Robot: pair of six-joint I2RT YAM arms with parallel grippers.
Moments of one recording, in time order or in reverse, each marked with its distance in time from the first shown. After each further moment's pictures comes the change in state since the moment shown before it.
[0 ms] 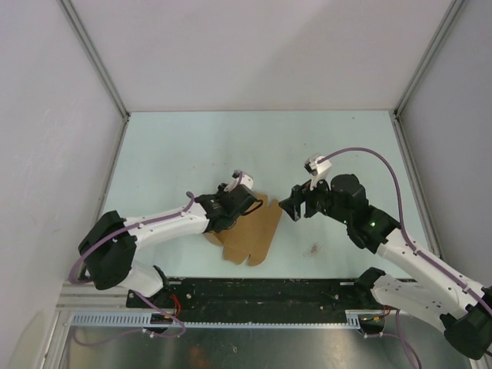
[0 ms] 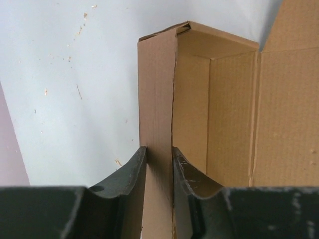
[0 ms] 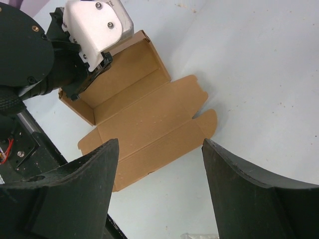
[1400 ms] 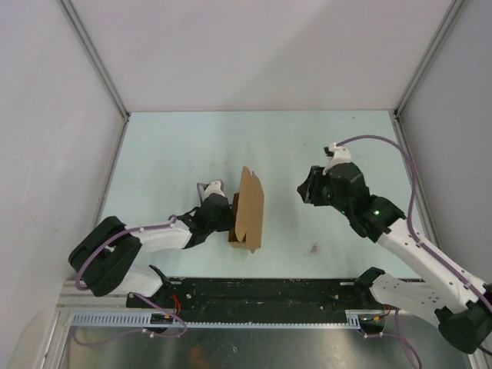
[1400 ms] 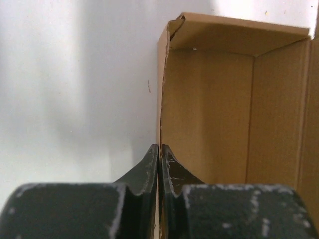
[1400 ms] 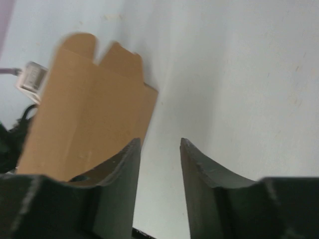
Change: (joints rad) left arm 0.193 -0.082 -0.438 0.701 0.539 -0.562; right arm -0.040 0.031 0.200 -0.264 0.291 0.283
